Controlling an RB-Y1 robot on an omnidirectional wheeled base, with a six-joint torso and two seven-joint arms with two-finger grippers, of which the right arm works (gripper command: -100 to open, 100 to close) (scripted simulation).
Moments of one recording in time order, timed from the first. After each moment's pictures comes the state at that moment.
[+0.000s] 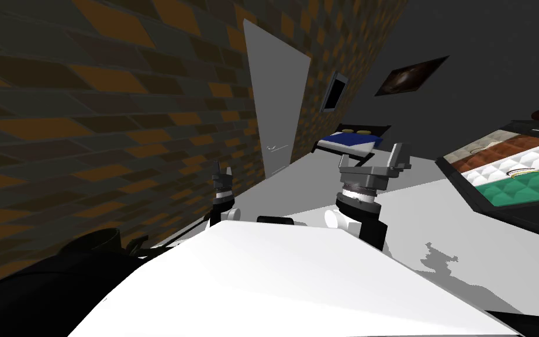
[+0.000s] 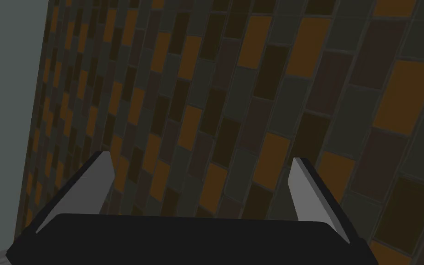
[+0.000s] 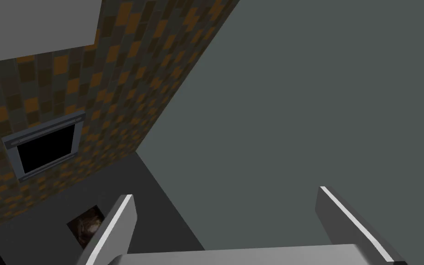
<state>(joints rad) 0.52 0.03 -0.07 -2.40 -0.07 -0.50 -0.13</state>
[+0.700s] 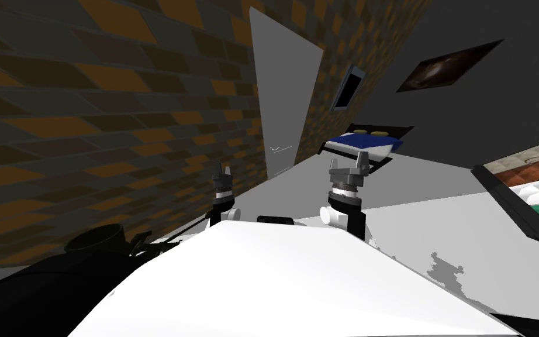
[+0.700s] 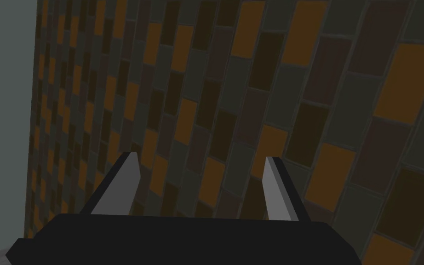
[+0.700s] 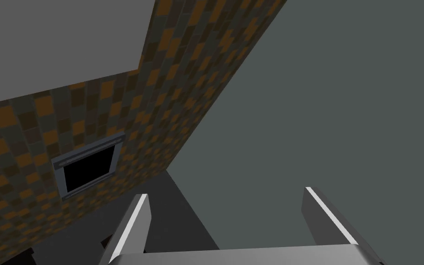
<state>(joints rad) 0.44 -0.01 -0.07 -2.24 -0.07 -0.52 -0.12</state>
